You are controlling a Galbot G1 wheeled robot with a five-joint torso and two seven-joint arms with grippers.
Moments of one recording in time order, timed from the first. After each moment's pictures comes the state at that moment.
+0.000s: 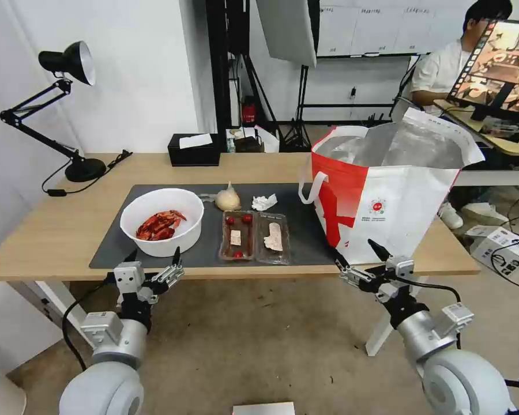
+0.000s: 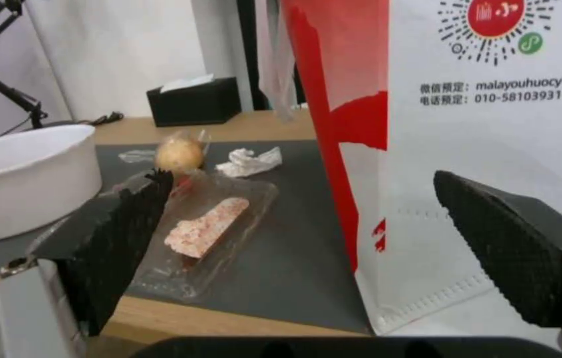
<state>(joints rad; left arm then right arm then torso) 1.58 -1.28 -0.53 -2.31 -0.34 0.23 -0.23 -1.56 1.13 0.59 2.23 0.56 -0.16 -0.09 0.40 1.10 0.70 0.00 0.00</state>
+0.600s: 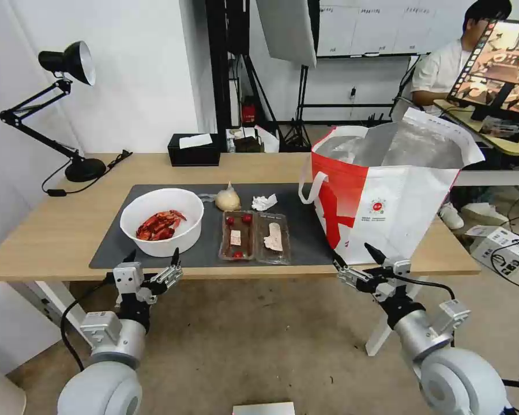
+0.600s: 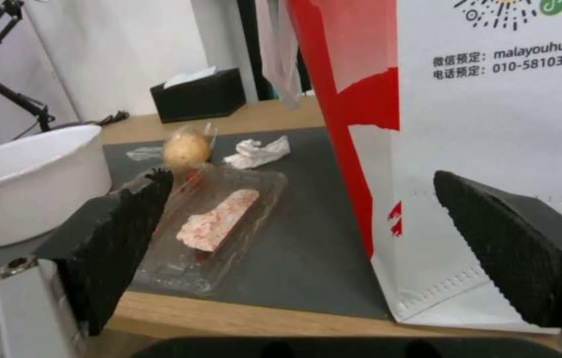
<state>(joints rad) 1.58 -1.28 -0.54 -2.30 -0.34 0.23 -0.23 -1.54 1.13 0.57 2.23 0.61 -0.20 -0.06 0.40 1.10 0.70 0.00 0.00</state>
